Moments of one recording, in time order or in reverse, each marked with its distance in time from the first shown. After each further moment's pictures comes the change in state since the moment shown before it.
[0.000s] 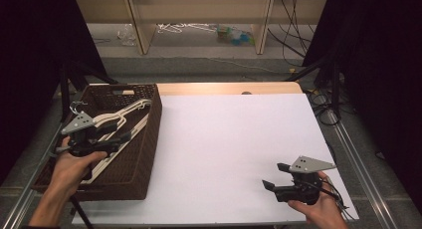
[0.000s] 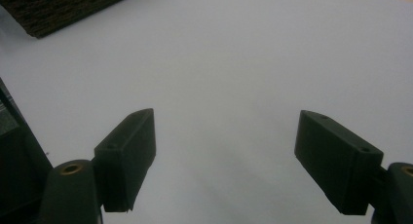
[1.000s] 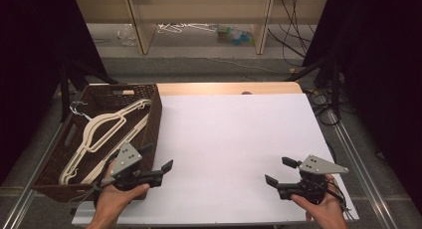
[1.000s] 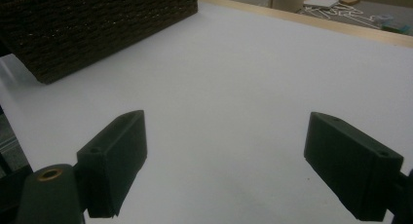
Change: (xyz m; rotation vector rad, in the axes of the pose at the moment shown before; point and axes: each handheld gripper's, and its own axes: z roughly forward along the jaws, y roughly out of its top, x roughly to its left) left arm -0.111 -0.032 0.024 -0.075 -0.039 0.109; right arm -0.004 -0.004 -0.007 -0.172 -0.004 0.042
